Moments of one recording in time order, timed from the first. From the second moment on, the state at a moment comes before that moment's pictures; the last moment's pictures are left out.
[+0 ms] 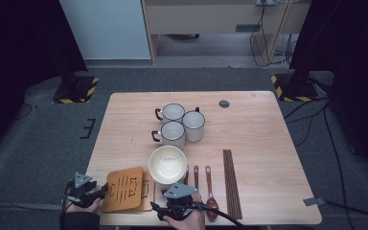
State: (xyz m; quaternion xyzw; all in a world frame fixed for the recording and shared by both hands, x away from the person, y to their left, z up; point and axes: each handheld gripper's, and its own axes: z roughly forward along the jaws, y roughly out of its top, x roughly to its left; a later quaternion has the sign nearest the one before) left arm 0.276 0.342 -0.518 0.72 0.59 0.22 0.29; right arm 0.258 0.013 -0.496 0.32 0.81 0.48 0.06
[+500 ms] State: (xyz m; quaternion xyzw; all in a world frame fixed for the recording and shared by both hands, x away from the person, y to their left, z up) left arm 0.276 0.342 -0.518 0.71 0.60 0.22 0.29; right arm 0.262 0.041 -0.498 0.31 0.82 0.48 0.05
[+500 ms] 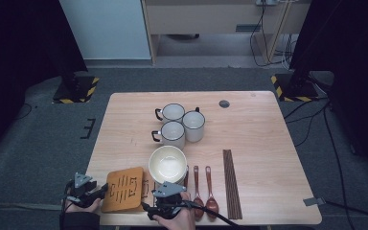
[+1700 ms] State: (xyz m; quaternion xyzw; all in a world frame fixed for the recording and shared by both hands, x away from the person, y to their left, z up) left arm 0.275 0.343 -0.520 0.71 0.60 0.22 0.30; right arm 0.280 0.082 -0.516 0.33 0.83 0.45 0.02
